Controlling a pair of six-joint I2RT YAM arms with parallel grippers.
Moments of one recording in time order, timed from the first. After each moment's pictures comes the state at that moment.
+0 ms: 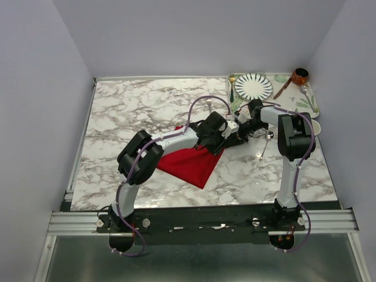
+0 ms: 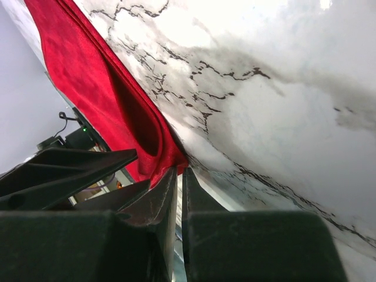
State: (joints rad) left arm -0.85 2.03 1.46 -0.33 0.19 0.03; right arm 0.12 2.16 1.41 -0.75 -0.84 0.17
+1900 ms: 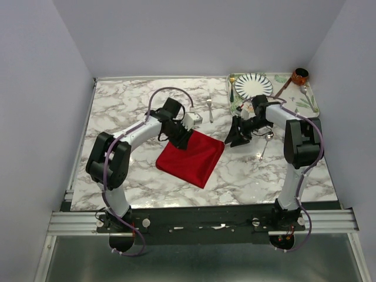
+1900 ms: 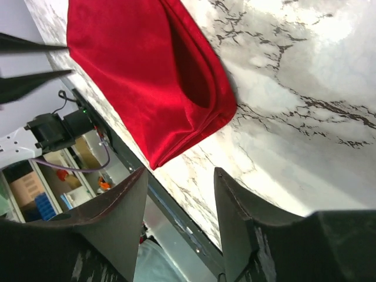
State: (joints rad) left arm -0.49 1.78 1.31 -0.59 0.48 0.34; right arm 0.12 2.00 1.38 -0.83 -0.86 0.07
